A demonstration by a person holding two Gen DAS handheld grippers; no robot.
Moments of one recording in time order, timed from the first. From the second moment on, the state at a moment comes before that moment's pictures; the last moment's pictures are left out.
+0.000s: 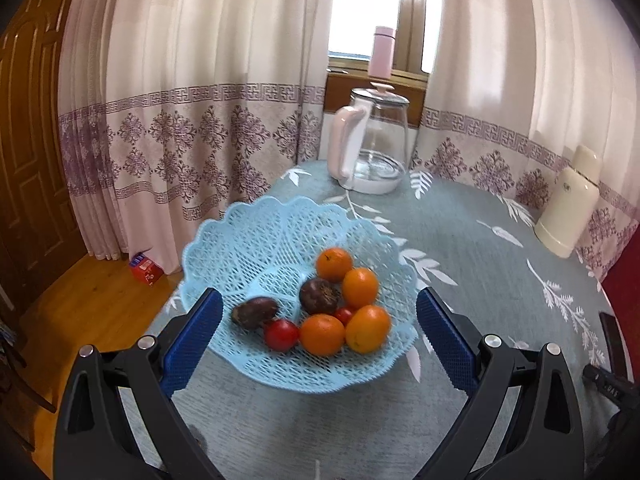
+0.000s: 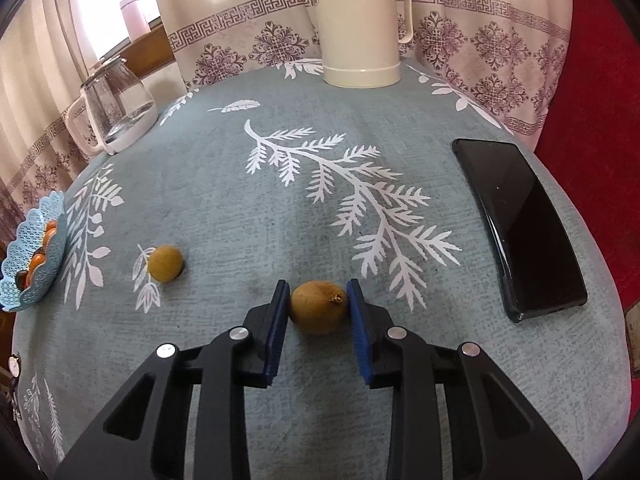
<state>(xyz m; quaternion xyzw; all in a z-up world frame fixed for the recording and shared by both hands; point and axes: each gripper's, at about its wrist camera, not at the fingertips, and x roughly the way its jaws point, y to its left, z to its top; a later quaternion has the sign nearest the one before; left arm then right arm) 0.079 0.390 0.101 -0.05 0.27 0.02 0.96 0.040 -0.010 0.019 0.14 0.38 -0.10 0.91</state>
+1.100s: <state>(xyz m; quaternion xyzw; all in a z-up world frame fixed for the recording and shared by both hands) 0.110 0.170 0.039 0.06 0.39 -0.20 0.89 0.037 -0.024 0.010 0.20 0.37 -0.05 0.91</state>
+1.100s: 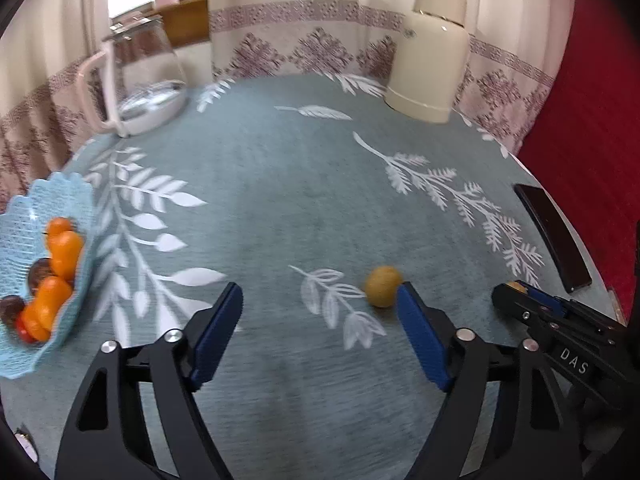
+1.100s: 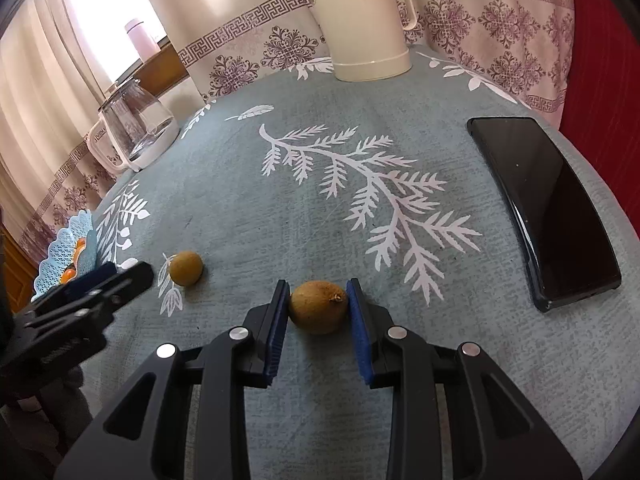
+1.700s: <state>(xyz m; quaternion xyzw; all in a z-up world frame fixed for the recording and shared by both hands) 0.123 0.141 0.020 0.05 0.43 -0.24 0.87 0.038 -0.026 0.009 0.21 0.37 -0.05 0.90</state>
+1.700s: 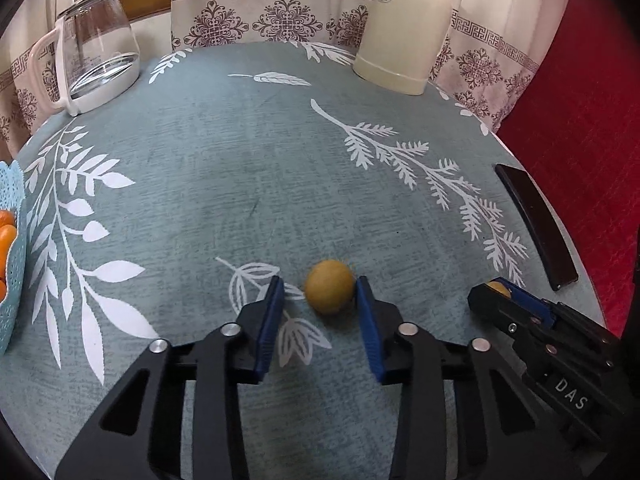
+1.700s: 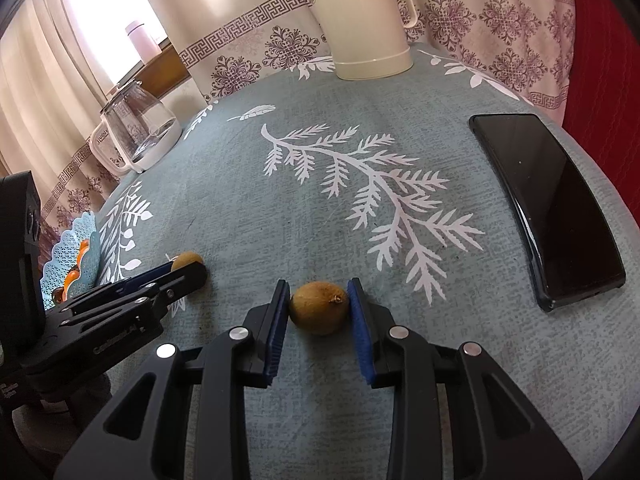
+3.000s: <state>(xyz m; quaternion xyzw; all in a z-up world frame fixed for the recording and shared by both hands) 0.102 0.190 0.065 0.06 0.35 -0.17 0.92 0.037 -0.024 0.008 0.20 0.37 -0.05 0.91</state>
